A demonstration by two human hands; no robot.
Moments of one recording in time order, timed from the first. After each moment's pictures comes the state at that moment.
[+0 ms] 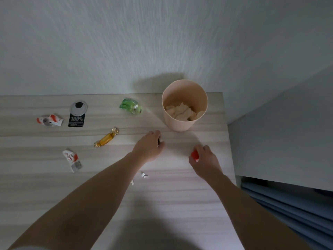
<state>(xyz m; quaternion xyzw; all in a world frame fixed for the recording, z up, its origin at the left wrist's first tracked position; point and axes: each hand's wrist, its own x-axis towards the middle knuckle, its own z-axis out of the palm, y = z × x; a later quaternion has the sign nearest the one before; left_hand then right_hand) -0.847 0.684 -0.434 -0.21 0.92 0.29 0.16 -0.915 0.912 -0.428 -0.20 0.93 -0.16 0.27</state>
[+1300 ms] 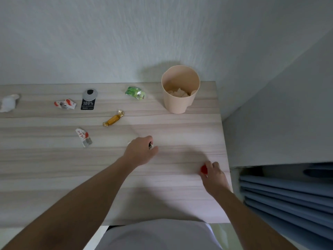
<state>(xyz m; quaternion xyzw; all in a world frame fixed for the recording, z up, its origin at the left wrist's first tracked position) -0.737 0.726 -0.379 -0.24 0.92 0.27 0.14 -0.805 1.018 -0.410 -0.15 0.93 -0.13 0.31</state>
